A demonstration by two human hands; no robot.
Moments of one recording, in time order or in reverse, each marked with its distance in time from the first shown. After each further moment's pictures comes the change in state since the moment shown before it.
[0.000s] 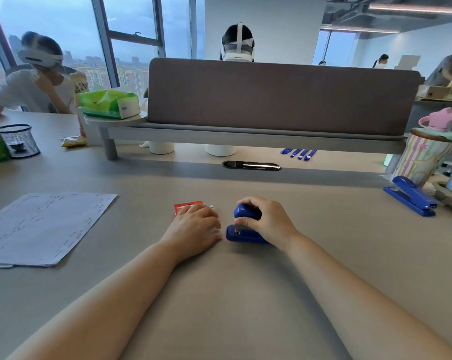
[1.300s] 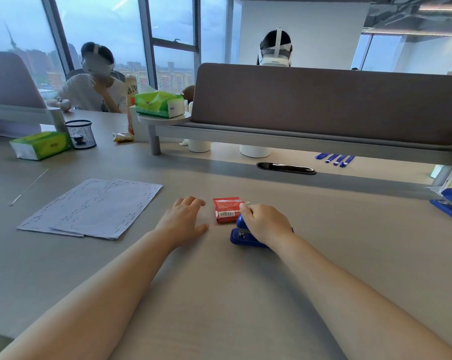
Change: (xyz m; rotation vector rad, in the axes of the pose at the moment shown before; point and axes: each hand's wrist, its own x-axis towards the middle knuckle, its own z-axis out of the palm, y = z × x) left_hand -0.052 -0.054 -0.030 -0.028 -0.036 -0.396; right_hand 0.010 -0.064 0.059 -0.304 -0.148 0.119
